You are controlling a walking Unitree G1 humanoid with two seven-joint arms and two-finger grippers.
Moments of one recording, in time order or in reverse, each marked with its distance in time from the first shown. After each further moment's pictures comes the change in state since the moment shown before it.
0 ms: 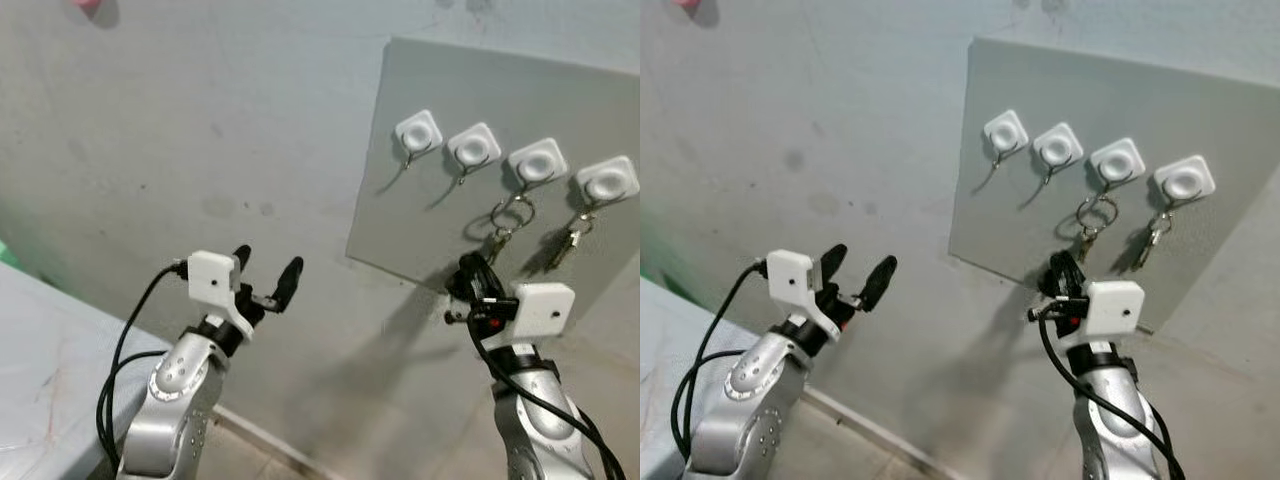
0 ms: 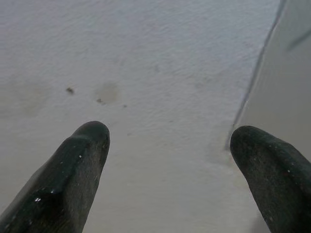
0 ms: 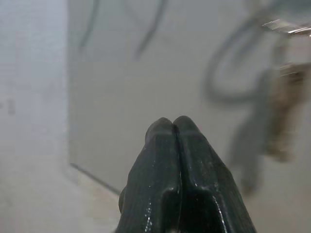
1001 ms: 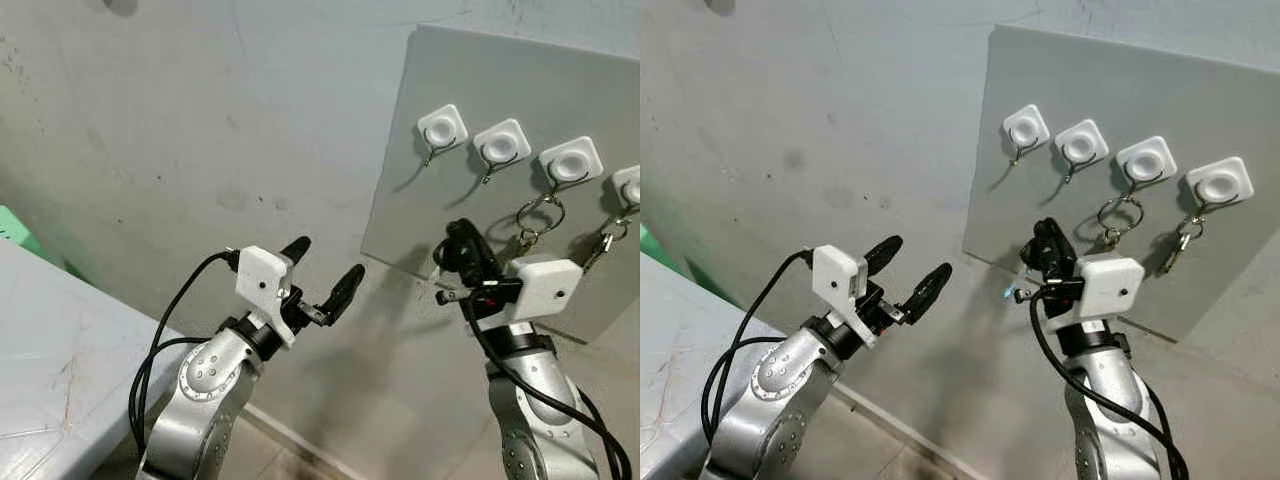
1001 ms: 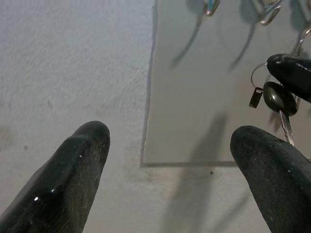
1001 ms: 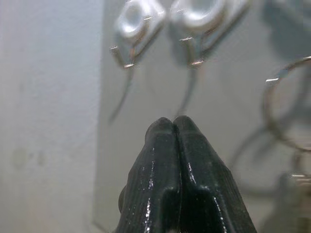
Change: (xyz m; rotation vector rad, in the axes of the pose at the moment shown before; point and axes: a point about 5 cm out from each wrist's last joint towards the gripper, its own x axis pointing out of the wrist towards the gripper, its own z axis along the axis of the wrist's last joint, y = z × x) left arm 0.011 -0.053 0.017 0.047 -0.056 -0.298; right arm 0.010 0.004 0.038 0.003 -0.169 0.029
